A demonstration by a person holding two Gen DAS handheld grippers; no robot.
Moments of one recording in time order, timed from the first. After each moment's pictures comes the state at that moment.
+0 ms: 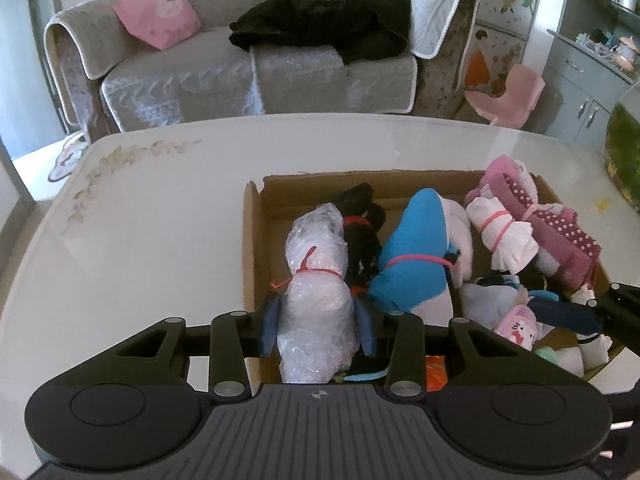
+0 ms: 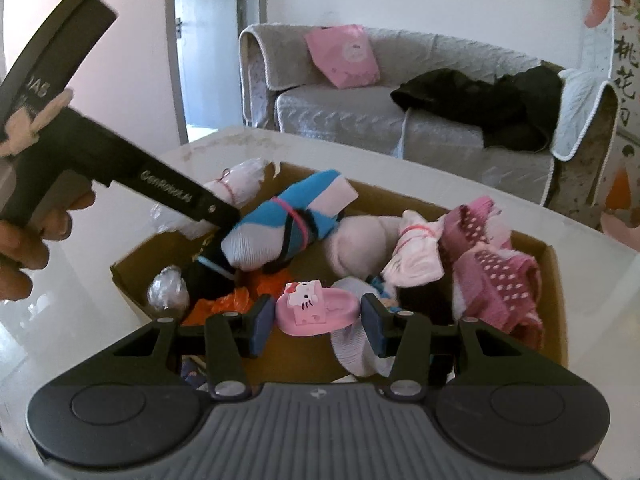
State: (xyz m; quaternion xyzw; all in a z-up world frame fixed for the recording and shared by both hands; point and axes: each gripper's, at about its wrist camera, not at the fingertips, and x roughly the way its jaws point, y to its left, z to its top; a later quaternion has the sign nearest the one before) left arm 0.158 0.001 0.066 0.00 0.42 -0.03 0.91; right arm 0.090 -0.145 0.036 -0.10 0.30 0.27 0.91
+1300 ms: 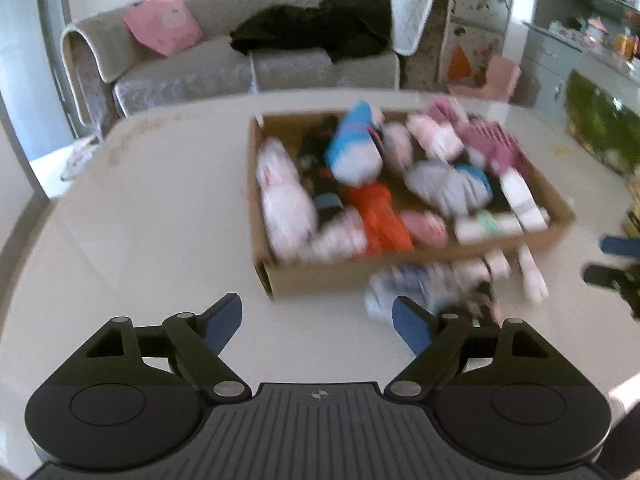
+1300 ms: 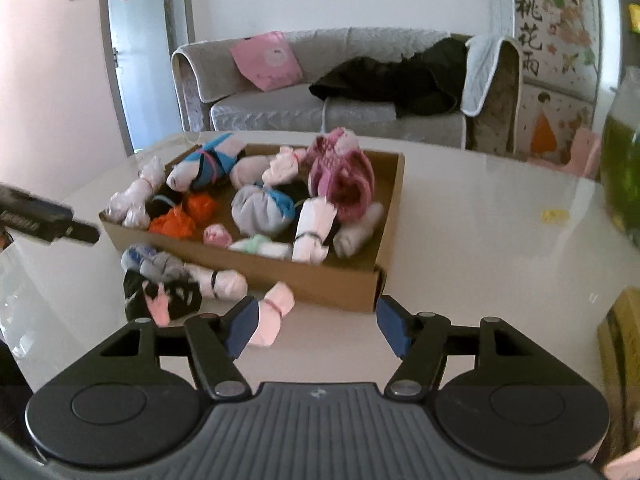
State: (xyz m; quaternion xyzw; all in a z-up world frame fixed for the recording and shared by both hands) left arm 0.013 -0.015 0.061 0.02 0.41 -0.04 0.91; right arm 0.016 -0.250 0.028 -0.02 0.31 0.19 0.93
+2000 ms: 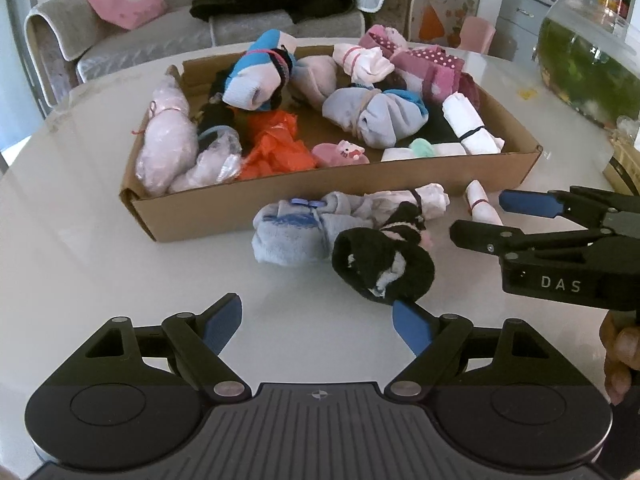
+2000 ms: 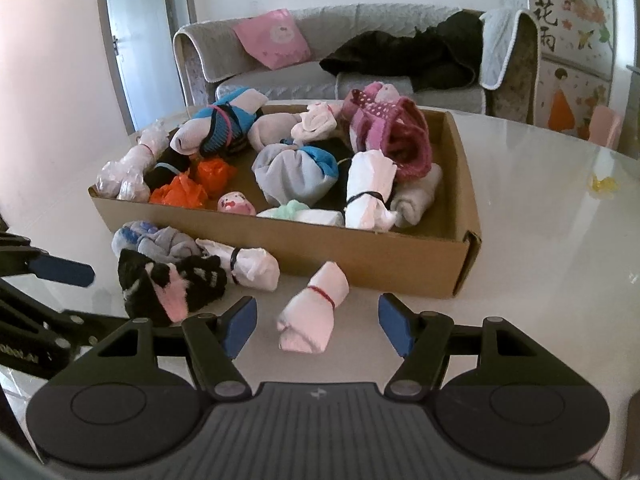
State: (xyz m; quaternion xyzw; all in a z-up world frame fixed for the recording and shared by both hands) left arm 0.015 -0.075 0.017 0.03 0.45 -0.07 0.89; right arm 0.035 -0.216 -0.009 -0.02 0.33 0.19 0.92
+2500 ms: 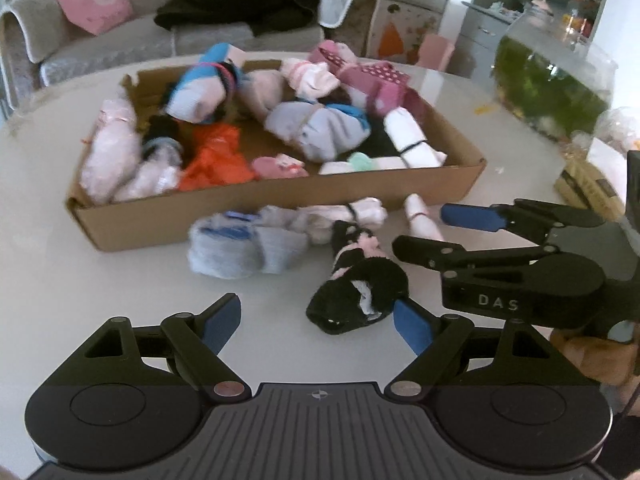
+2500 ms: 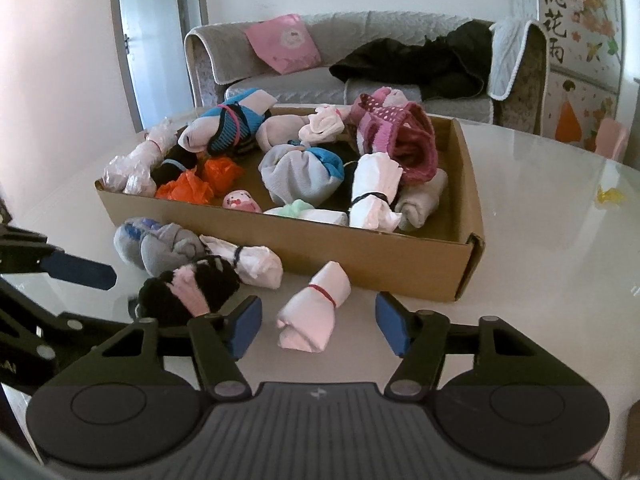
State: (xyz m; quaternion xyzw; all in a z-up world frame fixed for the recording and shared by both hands) left arm 0.010 -0.087 0.020 -0.01 0.43 -0.14 0.89; right arm 0.026 -0.220 -0.008 -0.04 0.32 0.20 0.92
